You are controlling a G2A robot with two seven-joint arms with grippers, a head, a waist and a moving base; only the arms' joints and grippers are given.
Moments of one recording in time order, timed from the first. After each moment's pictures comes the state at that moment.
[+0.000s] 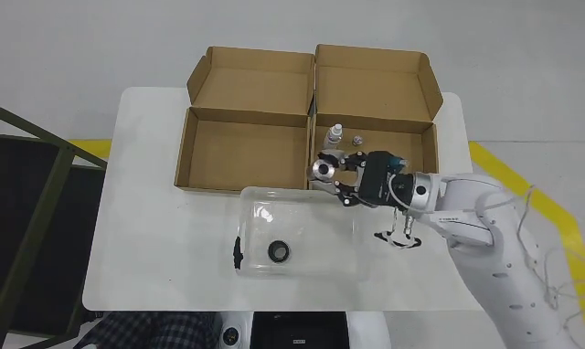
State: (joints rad) left arm -0.03 -0.30 -0.61 -1.22 3.05 0.21 0.06; right arm -1.13 -1.07 1.24 -1.96 -0.95 -0.81 0.39
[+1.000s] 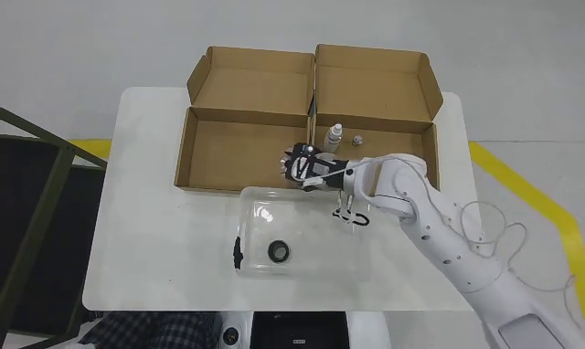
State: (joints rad) left arm -0.03 -0.30 -0.61 -1.22 3.05 0.21 0.06; right arm -0.81 -1.17 0.84 -1.61 -1.14 -0.61 0.49
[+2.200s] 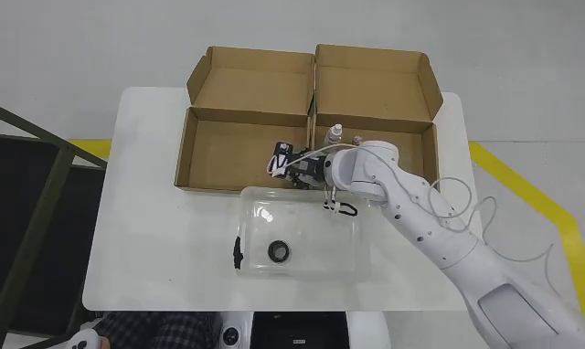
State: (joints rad) left arm -0.03 -0.30 -0.61 -1.22 3.05 0.21 0.06; right arm -0.66 -1.25 0.70 -1.41 -1.14 -0.62 0.61
